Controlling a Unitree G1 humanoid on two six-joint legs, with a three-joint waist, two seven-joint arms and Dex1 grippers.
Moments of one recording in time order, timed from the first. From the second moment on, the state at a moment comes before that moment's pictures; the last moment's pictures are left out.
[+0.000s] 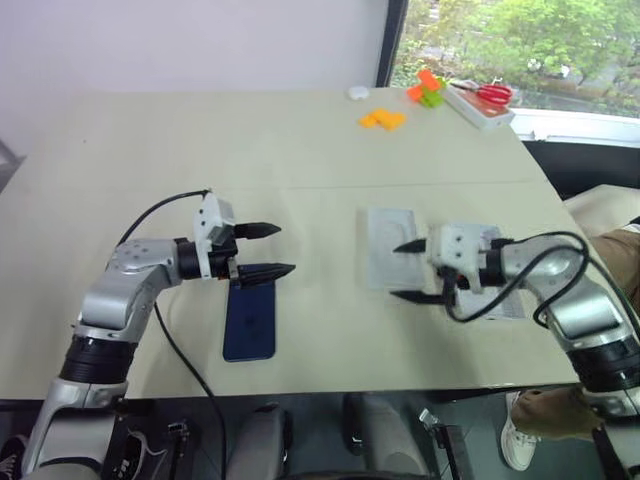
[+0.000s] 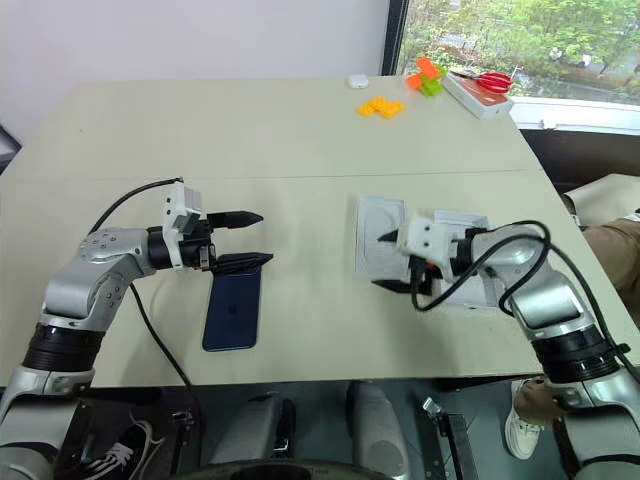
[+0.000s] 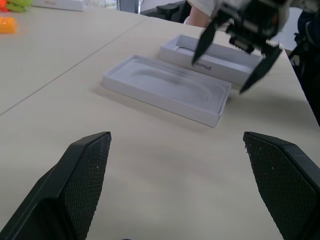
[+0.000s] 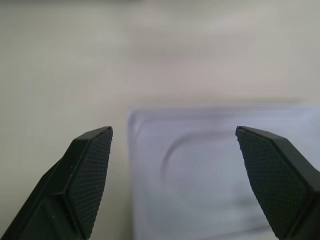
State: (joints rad) left arm -0.43 0.62 -0.01 -0.02 -0.49 0.41 -1.12; right arm -0.45 -0.78 0.07 -0.11 0.30 0.34 1.13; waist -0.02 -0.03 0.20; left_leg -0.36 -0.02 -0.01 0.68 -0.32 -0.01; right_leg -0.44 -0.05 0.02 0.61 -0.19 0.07
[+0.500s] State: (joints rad) left arm -0.40 0.72 0.18 -0.05 -0.63 0.68 -1.03; right arm -0.44 -0.65 0.14 -0.17 0.17 0.23 0.95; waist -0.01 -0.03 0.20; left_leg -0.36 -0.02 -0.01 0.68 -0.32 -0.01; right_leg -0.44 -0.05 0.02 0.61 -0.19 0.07
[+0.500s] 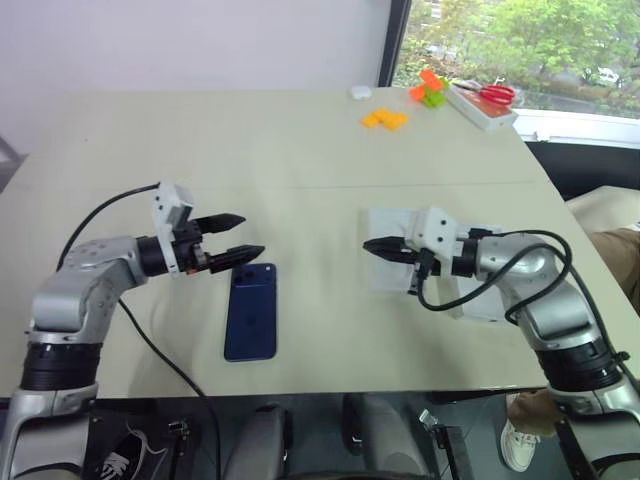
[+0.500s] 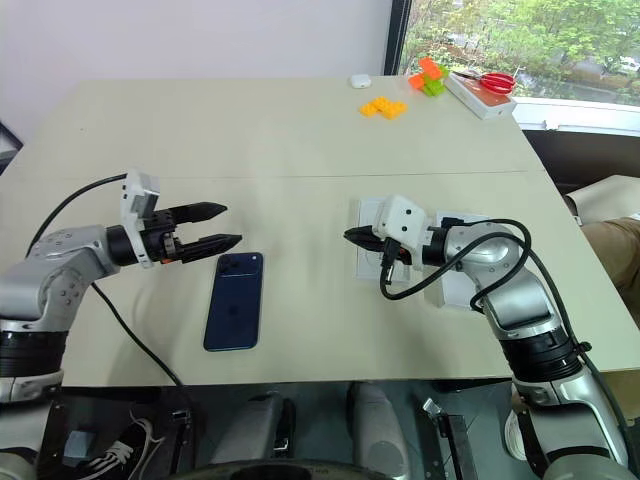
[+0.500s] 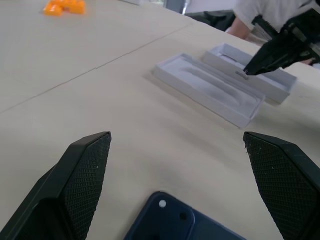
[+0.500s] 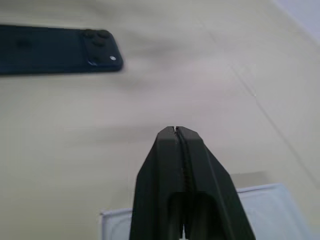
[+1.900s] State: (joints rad) left arm -0.26 0.78 0.33 -0.09 -0.94 1.51 -0.75; right arm -0.62 -0.44 0.63 0.15 -0.50 -0.37 0.83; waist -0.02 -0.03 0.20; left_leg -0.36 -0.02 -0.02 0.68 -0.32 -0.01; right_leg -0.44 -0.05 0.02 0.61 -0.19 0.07
